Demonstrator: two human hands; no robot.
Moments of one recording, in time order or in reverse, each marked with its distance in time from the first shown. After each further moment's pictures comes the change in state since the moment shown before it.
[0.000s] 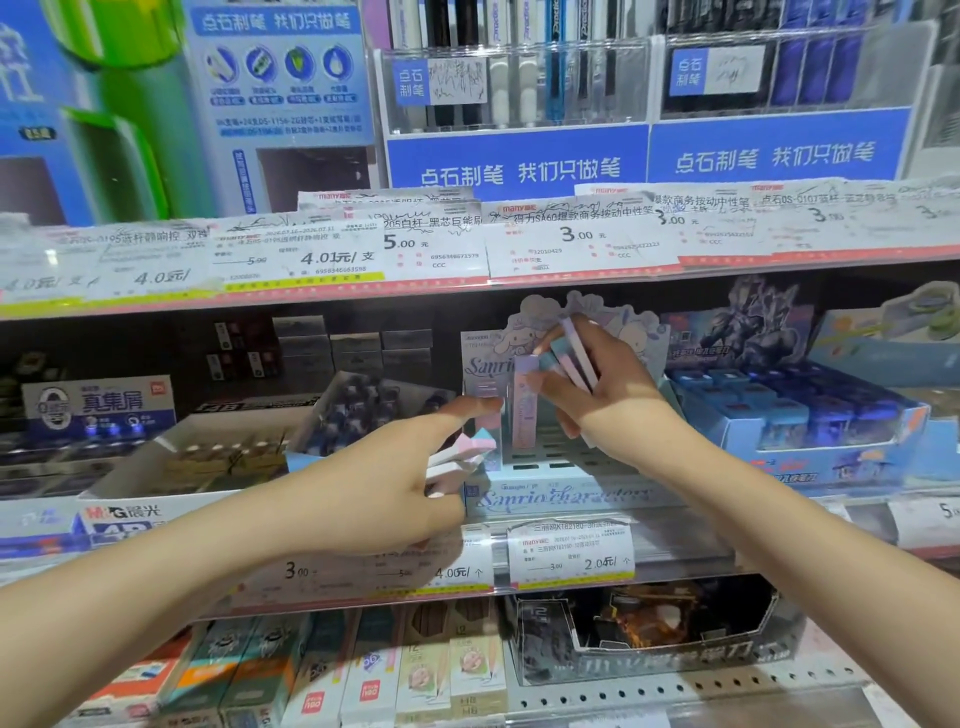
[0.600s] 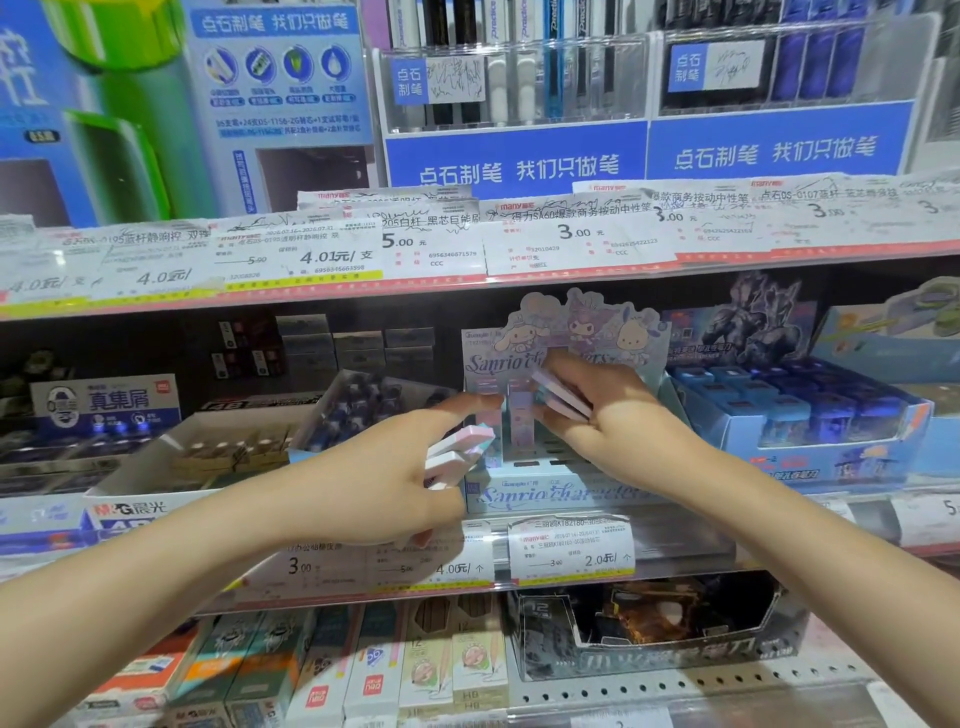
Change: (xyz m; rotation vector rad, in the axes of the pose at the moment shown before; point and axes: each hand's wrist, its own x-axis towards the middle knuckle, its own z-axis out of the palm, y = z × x) left_hand -0.007 0.018 -0.005 -0.003 -0.023 0.089; right_hand -0.017 -0.001 -0.006 -0.377 -0.169 -0.140
